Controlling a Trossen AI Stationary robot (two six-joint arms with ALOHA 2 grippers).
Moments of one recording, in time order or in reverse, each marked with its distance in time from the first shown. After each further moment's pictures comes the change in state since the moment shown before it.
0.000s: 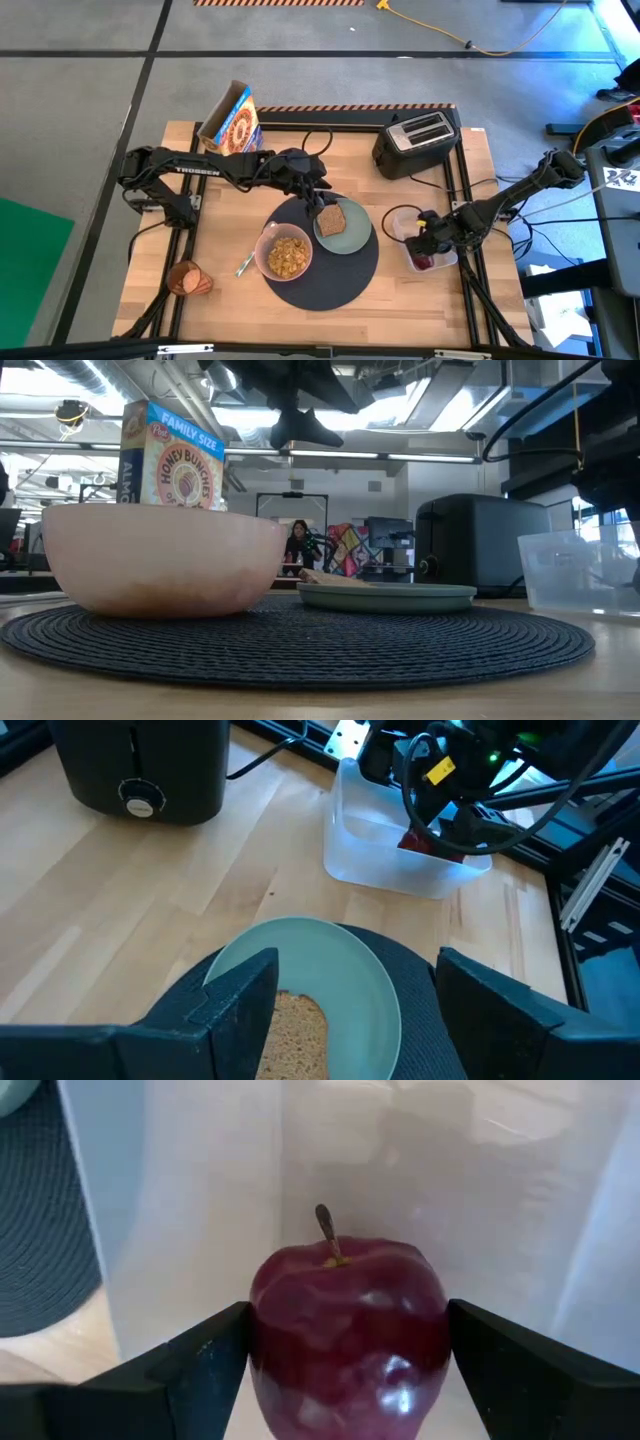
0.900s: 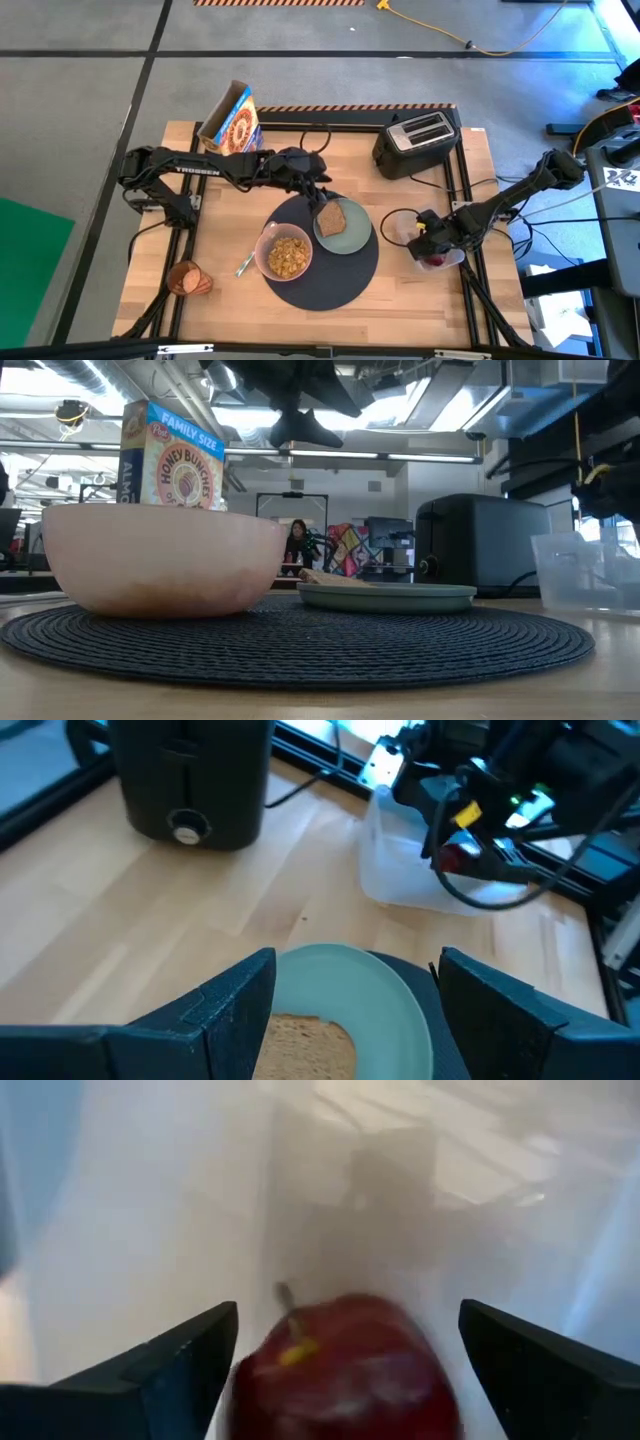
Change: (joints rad) left arm 0.004 0.000 -0.001 0.030 -0.102 0.000; right arm 0.000 0.008 -0.028 -0.027 0.047 -0.156
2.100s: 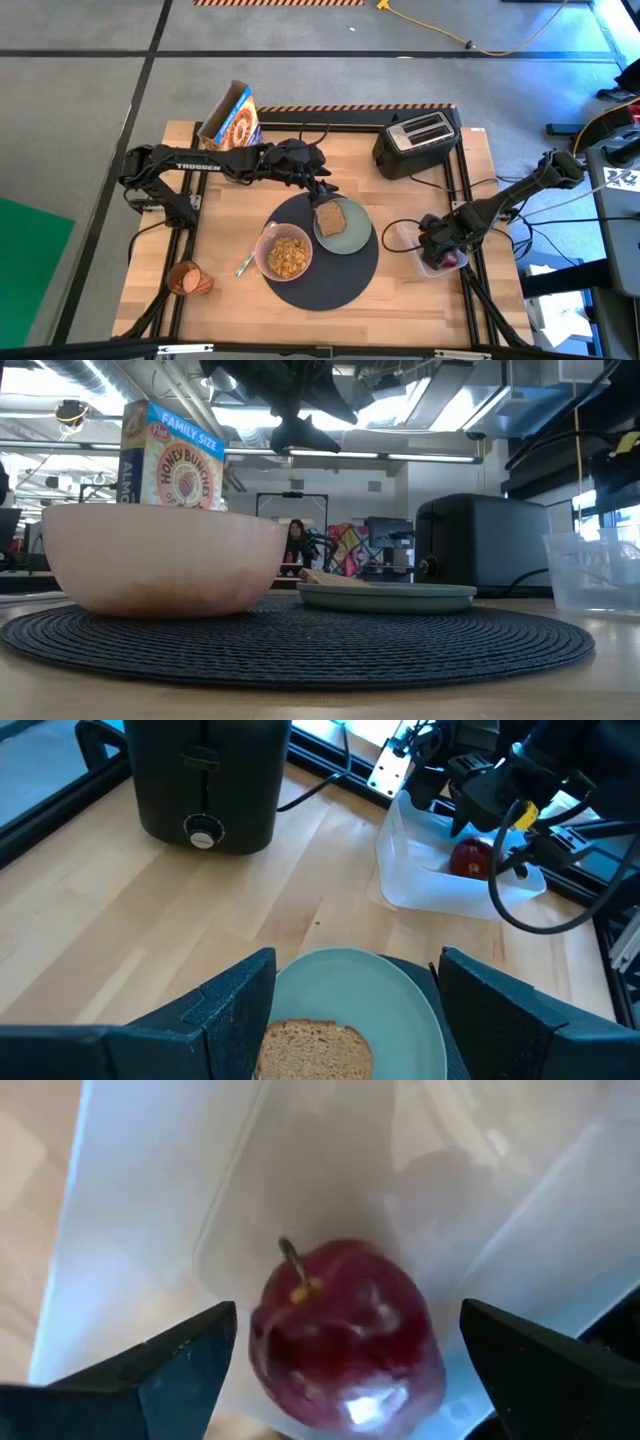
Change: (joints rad) left arm 0.055 0.000 0.000 -0.001 0.050 0.026; right arm 0.001 -0.004 0.141 -0.262 -0.196 -0.384
